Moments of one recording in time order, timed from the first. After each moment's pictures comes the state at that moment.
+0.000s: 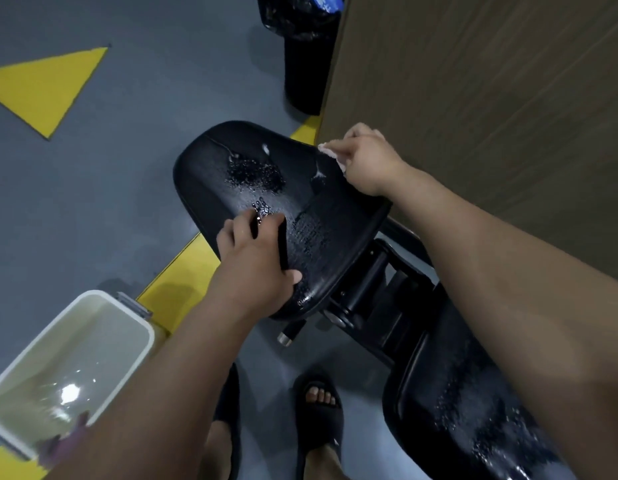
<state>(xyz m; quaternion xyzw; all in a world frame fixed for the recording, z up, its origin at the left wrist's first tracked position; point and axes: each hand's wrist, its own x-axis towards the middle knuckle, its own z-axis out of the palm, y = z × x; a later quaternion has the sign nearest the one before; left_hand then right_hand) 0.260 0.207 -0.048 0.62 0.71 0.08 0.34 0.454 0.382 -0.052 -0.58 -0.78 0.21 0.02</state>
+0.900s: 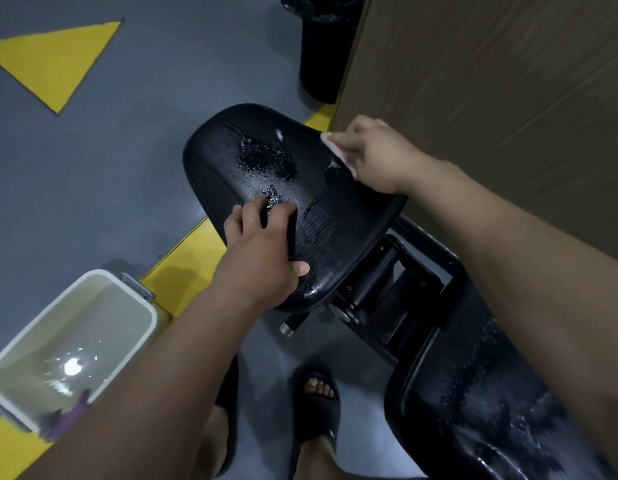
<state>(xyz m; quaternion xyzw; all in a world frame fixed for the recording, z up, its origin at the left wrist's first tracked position) 0.259 0.206 -0.051 0.61 0.70 0.08 0.35 0.452 0.379 -0.048 -0.50 -0.84 0.19 0.01</state>
